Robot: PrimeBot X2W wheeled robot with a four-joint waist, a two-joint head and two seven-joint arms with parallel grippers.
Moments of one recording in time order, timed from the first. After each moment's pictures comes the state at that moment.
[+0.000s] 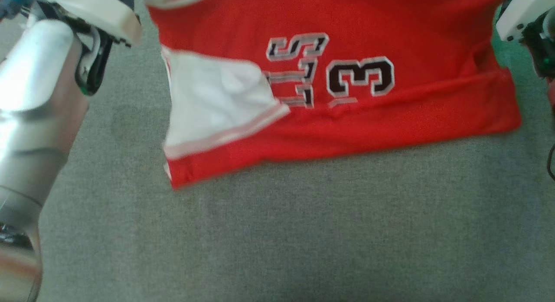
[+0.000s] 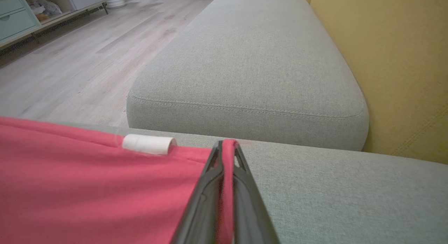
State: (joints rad) left arm -1.19 0.38 -0.81 0.77 -0.66 -0.02 -0.22; right arm -1.14 -0.41 0.55 1.00 0.61 0.13 -0.02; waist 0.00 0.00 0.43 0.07
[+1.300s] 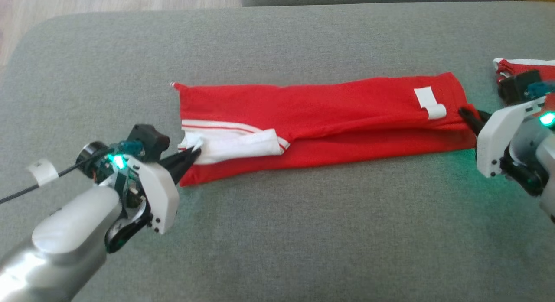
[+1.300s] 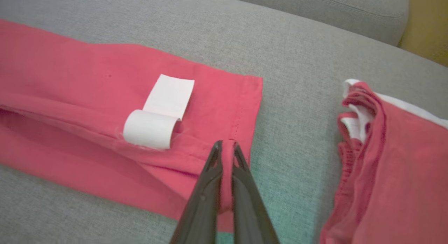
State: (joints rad) left arm -0.73 0.59 -1.10 0.39 -0.83 -0.11 0.19; right arm -0.79 -0.62 0.94 0.77 0.86 0.13 0.18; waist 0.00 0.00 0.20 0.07
